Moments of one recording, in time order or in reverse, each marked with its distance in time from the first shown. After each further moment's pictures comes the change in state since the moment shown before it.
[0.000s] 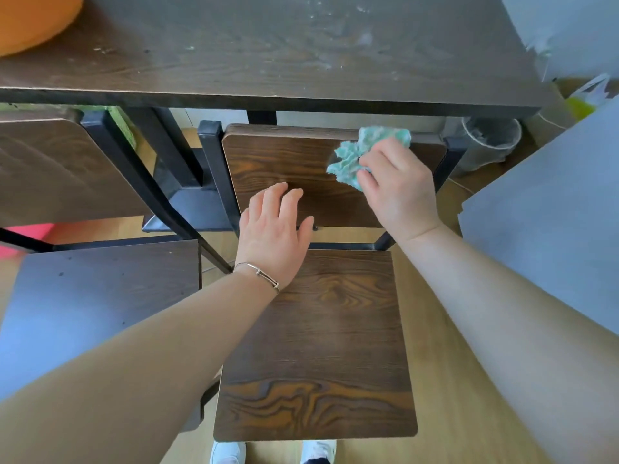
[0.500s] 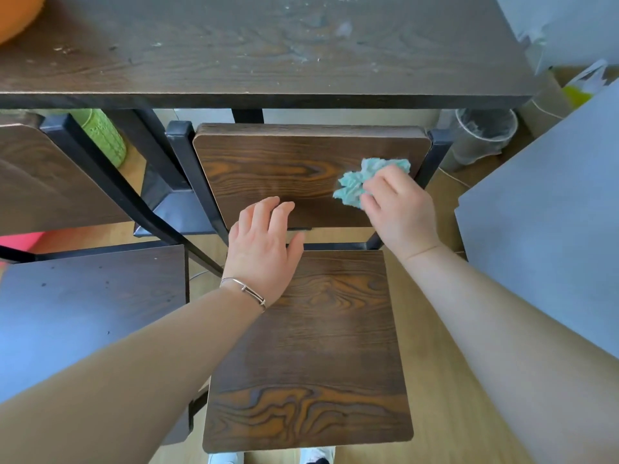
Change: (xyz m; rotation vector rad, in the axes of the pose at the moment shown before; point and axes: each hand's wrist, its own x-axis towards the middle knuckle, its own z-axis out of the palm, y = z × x) left_hand -0.010 0.005 0.012 0.019 -0.079 0.026; right_hand -0.049 0.028 0.017 0.010 -0.107 0.074
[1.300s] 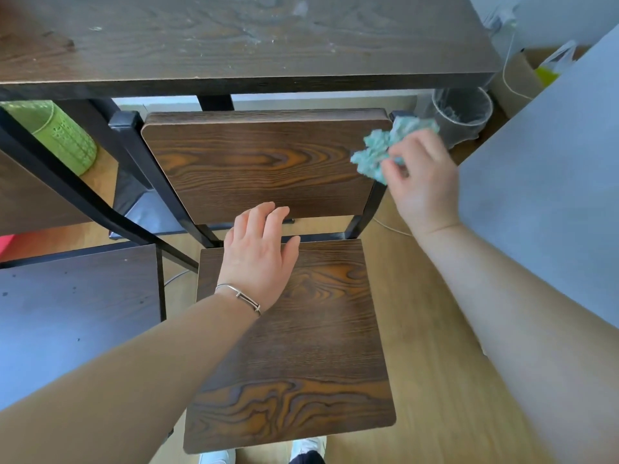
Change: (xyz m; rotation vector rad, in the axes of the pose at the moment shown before) left_hand -0.009 0.029 0.026 -0.042 -0.013 0.047; right_hand -0.007 0.044 -0.040 -0.041 0.165 0.238
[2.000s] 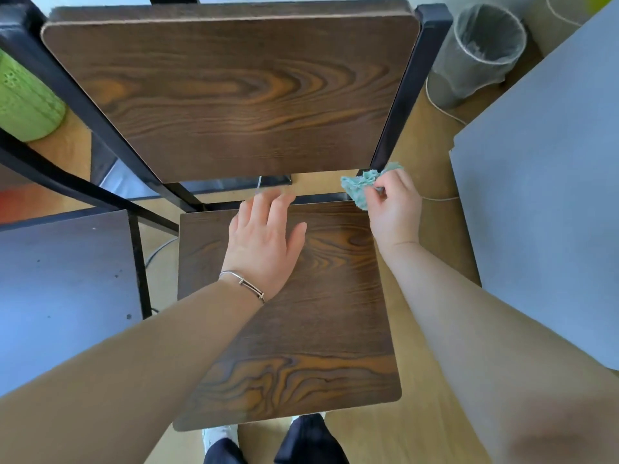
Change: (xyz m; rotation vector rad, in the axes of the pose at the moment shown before) left_hand -0.008 -0.008 0.068 -0.020 -0.081 0.002; right_hand -0.124 0.017 0.109 0.200 -0.169 0.480
